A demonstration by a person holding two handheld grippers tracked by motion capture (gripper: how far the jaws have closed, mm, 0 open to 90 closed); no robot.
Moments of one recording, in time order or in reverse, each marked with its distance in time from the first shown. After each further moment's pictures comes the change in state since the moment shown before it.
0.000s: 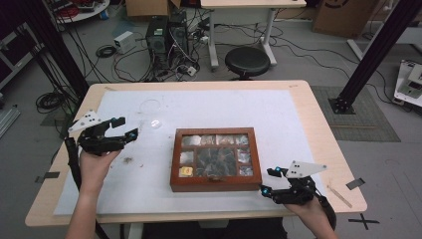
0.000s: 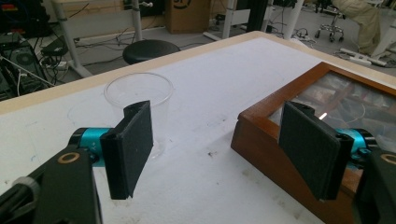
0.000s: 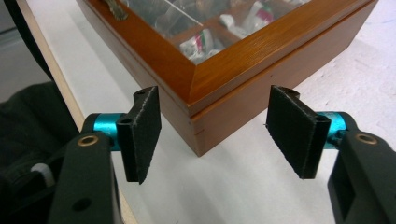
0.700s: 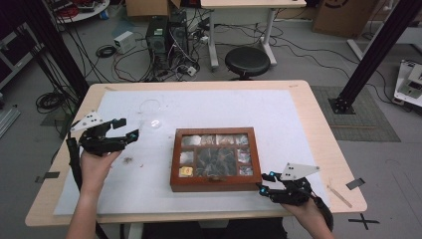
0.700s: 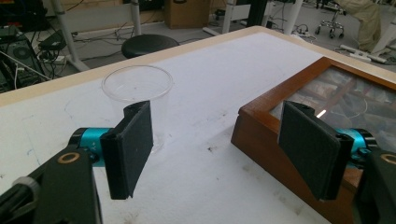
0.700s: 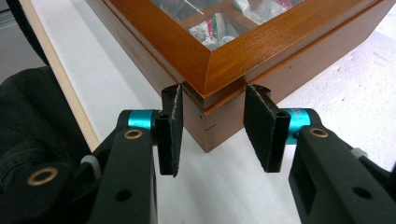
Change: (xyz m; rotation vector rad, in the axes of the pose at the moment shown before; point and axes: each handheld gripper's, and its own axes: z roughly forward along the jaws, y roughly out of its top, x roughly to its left) left arm 0.001 -0.004 0.004 0.019 -0.004 -0.012; right arm 0.006 0.000 0.008 0.042 -0.009 -0.031
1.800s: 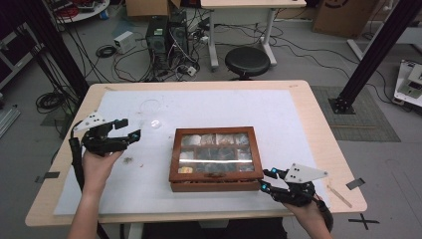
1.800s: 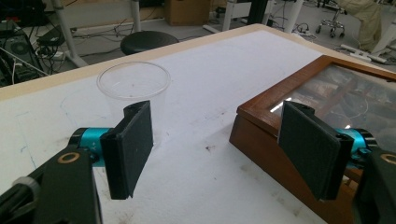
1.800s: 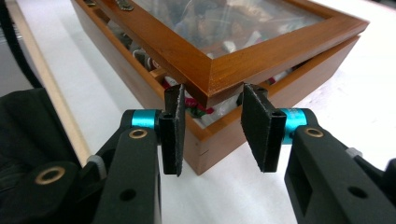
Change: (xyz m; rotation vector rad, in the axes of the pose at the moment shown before) left arm -0.002 0.000 0.004 0.008 0.003 -0.010; right arm 0.008 0.005 -0.012 -0.115 -0.071 -0.044
